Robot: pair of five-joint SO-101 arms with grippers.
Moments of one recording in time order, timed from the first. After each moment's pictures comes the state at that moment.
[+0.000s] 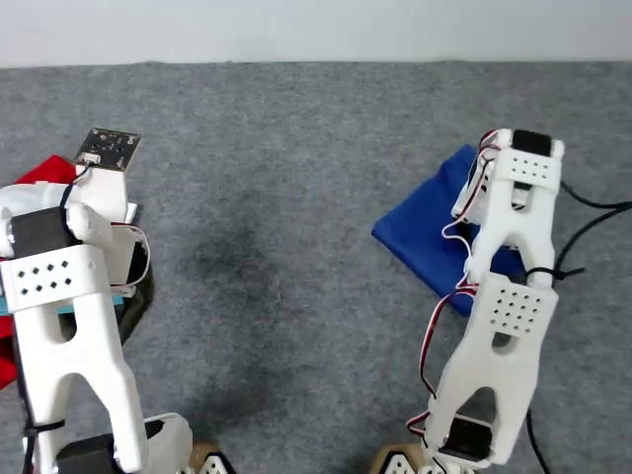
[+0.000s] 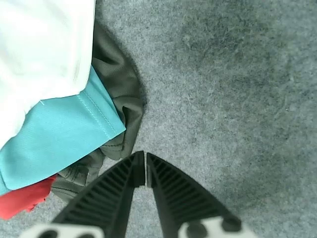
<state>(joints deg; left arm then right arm) -18.1 -22.1 15.5 98.7 -13.1 11.8 54.5 -49.2 97.7 -22.5</state>
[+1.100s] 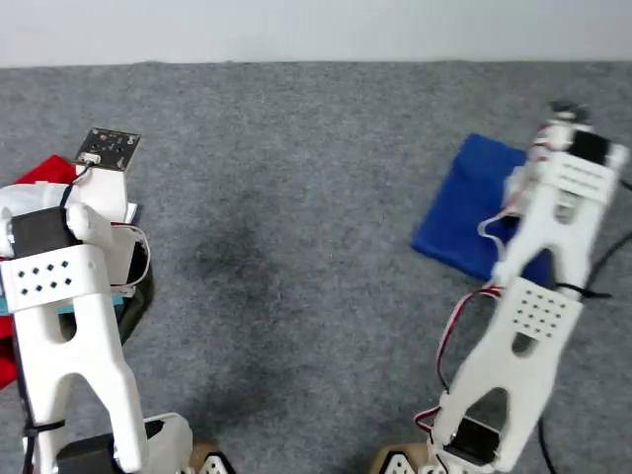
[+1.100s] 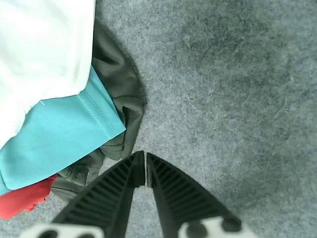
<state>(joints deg) -18.1 -22.1 15.5 98.7 -13.1 24.2 59.2 -72.3 100.3 14.5</state>
